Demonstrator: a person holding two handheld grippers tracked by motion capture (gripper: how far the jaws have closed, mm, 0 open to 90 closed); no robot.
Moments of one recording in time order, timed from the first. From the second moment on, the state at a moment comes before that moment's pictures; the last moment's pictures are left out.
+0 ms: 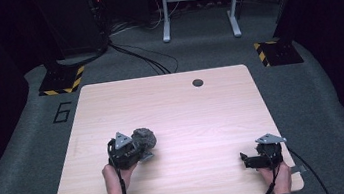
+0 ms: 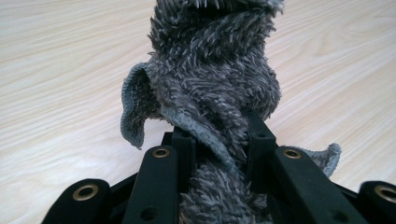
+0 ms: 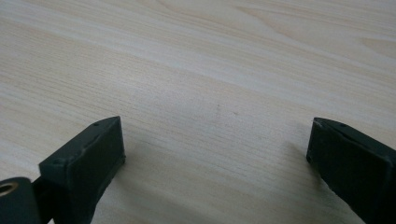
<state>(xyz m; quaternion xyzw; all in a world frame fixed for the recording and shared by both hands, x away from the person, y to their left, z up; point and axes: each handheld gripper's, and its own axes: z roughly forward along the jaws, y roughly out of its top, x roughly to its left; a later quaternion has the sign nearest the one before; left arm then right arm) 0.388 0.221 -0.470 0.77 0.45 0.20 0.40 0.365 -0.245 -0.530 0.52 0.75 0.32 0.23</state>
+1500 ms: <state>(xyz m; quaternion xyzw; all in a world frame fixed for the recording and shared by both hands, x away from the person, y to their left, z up) 0.362 0.207 -0.482 0.79 0.42 0.13 0.43 0.359 -0.162 -0.489 0.45 0.80 0.37 0.16</state>
